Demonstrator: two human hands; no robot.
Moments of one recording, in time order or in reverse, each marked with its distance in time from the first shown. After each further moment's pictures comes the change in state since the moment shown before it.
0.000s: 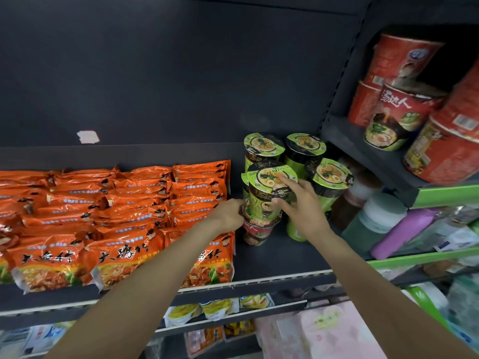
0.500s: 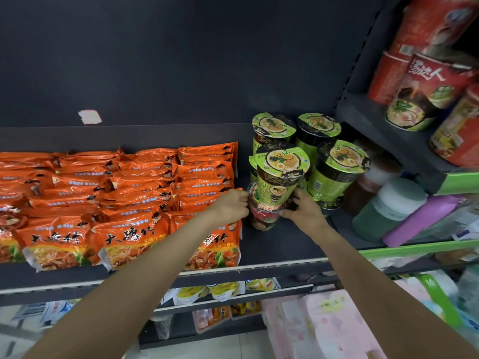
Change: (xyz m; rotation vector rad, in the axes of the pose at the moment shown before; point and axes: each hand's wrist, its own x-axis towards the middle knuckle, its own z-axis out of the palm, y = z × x) left_hand 0.000 -0.016 0.010 -0.265 -0.069 -0.085; right_hand -0.004 0.040 0.037 0.205 -0.205 0.351
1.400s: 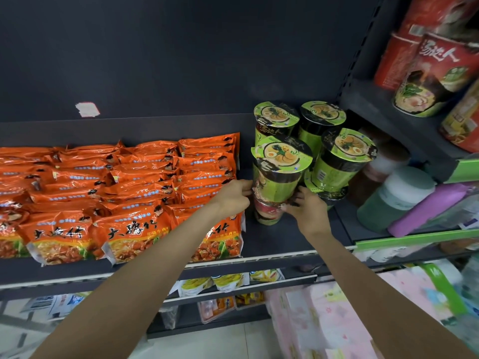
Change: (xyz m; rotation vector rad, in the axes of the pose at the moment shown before) left_hand 0.006 -0.007 0.002 -0.043 0.012 0.036; right_hand -0.005 0.022 0.018 -0.107 0.214 0.002
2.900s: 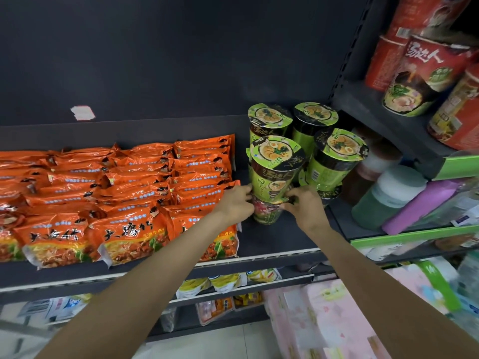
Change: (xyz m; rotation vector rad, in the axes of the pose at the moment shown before) left_hand 0.000 0.003 0.019 -0.005 0.026 -0.015; right_hand 0.013 0.006 -0.008 -0.267 -0.008 -0.197
